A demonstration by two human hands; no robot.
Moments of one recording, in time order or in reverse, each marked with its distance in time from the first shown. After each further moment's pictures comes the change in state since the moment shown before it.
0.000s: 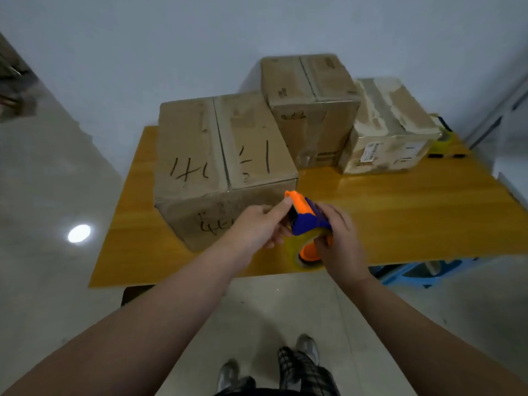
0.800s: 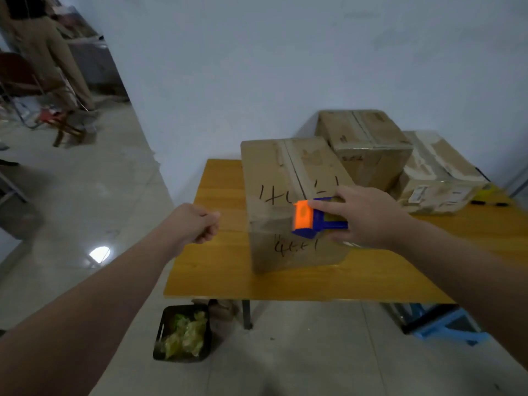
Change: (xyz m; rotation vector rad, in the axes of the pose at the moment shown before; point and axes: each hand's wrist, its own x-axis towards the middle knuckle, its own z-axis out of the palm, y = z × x) left_hand -0.052 -0.070 -0.242 0.069 0.374 0.069; right_hand 0.065 -0.181 -0.014 -0.997 -0.484 -0.605
